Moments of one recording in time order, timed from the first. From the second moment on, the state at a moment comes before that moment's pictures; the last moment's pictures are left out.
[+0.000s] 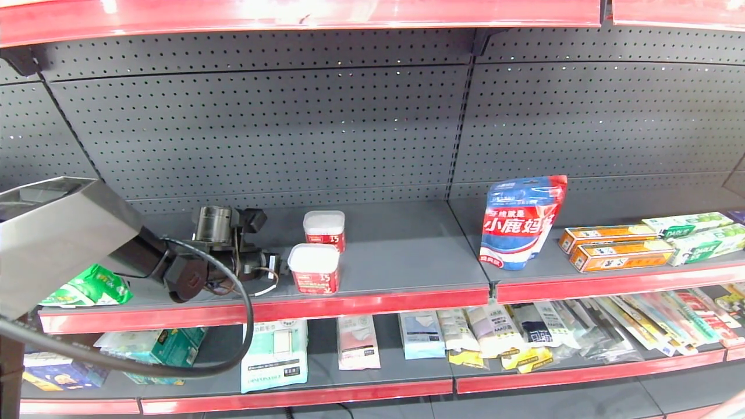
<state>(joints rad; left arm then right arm) -0.15 2.22 -1.00 -0.57 -0.19 -0.01 -0.08 0.10 0.00 0.00 0.04 0.01</state>
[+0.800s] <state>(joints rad) -0.16 2.21 -1.00 -0.55 -0.19 -0.01 -0.08 0.10 0.00 0.00 0.04 0.01</state>
